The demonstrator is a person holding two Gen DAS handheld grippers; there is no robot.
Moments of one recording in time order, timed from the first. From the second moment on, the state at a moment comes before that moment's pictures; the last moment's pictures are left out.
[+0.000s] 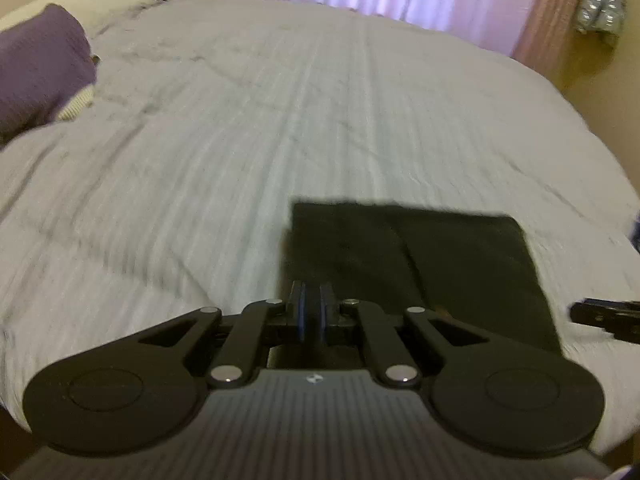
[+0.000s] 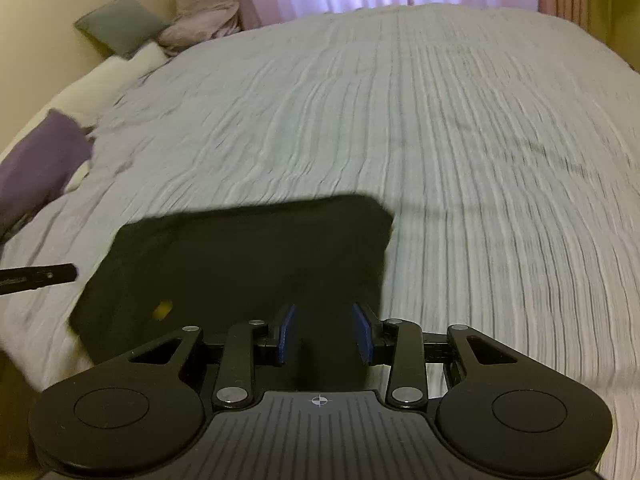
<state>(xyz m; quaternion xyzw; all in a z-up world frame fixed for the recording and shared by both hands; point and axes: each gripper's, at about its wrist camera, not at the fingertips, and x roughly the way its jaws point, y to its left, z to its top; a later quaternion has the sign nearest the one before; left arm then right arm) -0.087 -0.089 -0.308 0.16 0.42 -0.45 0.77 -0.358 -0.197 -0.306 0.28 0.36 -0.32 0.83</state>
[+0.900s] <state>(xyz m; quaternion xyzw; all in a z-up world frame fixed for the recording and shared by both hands) -0.133 -0.089 -0.251 0.25 0.52 -0.33 0.74 -0.372 -0.187 -0.274 0.40 0.48 -0.27 0.74</state>
